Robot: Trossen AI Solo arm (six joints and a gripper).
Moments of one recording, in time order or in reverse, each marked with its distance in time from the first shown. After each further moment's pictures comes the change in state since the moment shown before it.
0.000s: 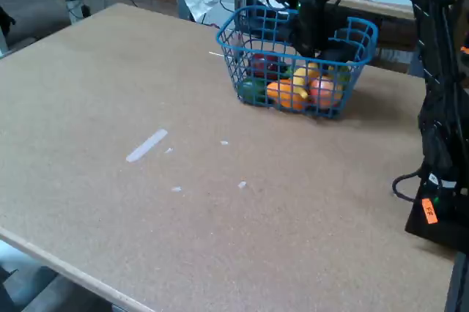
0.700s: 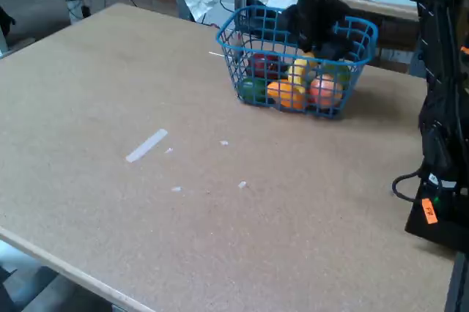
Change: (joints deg) arm 0.0 -3.2 0.0 3.5 0.0 -0.1
